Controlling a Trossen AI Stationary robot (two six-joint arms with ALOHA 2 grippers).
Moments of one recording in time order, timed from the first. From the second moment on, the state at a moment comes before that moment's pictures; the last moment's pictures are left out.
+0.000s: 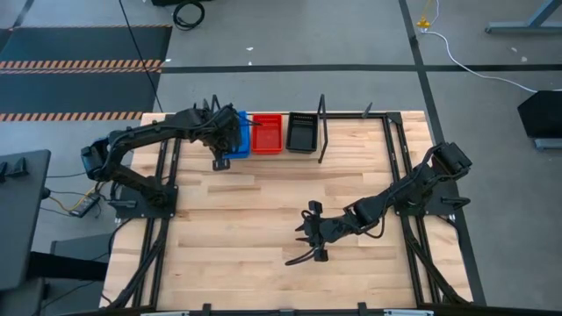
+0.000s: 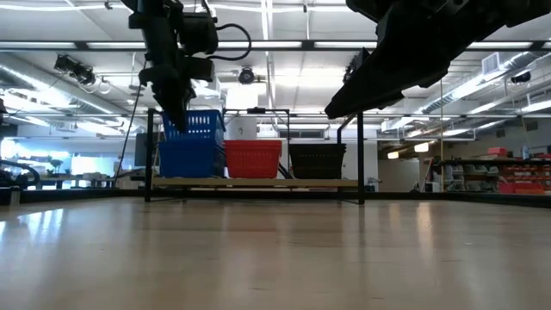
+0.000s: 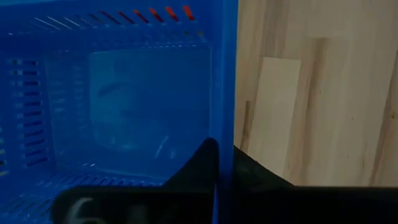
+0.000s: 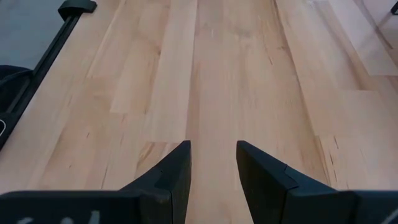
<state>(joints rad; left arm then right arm) 0.51 1.43 1.14 -0.94 -0.03 0.43 0.45 1.65 0.85 0.13 0.31 0.27</state>
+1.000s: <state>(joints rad) 0.48 1.42 1.14 -0.90 -0.07 0.29 0.45 1.65 0.85 0.13 0.31 0.27</state>
